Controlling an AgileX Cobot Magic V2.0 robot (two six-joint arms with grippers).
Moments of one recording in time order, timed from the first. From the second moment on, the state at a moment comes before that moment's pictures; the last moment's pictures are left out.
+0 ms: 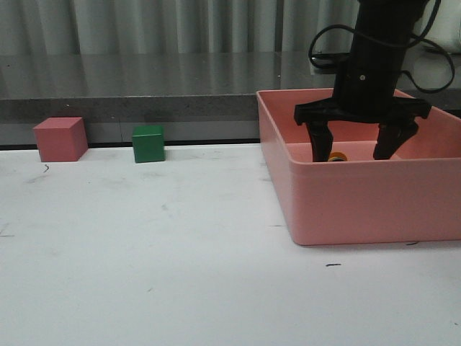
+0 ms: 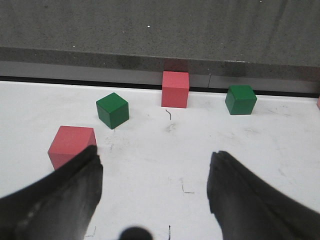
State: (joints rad) left arm 0.02 0.45 -0.68 0.04 0.68 -0.07; right arm 0.25 2.09 -1.64 -0.05 0.90 0.26
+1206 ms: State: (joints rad) left arm 0.02 0.45 -0.68 0.04 0.68 -0.07; right arm 0.25 2.06 -1.65 -0.03 0.91 0.23
